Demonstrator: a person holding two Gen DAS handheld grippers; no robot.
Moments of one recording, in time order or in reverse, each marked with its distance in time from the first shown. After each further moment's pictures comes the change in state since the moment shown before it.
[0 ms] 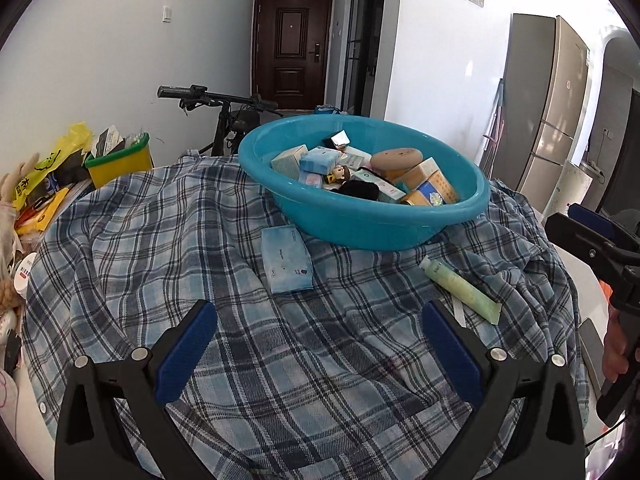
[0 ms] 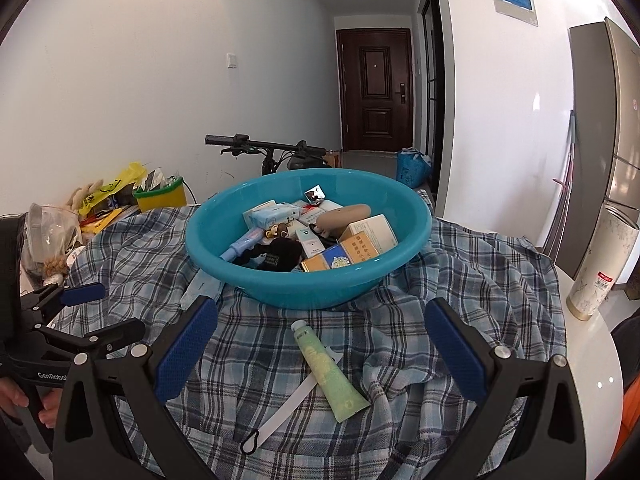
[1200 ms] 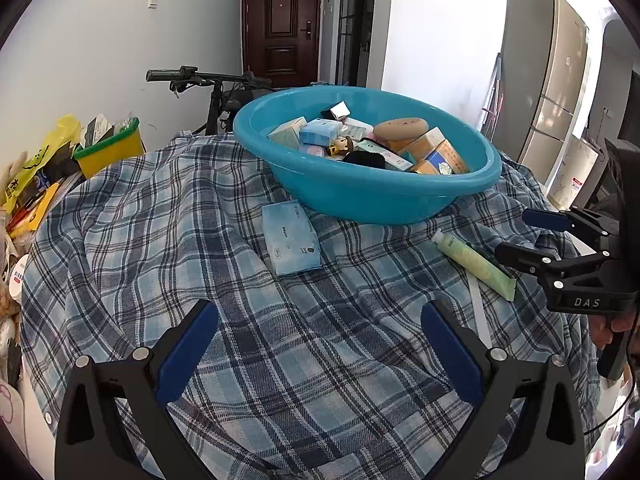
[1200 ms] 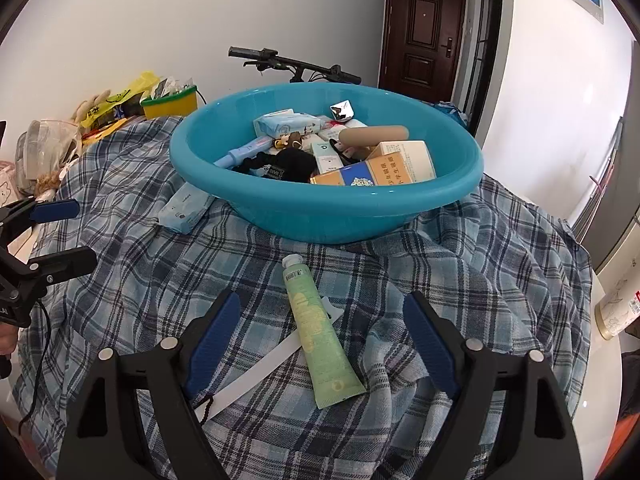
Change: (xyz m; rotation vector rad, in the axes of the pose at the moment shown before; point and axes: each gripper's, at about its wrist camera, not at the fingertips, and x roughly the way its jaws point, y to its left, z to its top) left arm 0.021 0.007 -0.001 0.048 0.095 -0.003; right arm 0.076 0.000 -0.022 -0.164 0.267 0.073
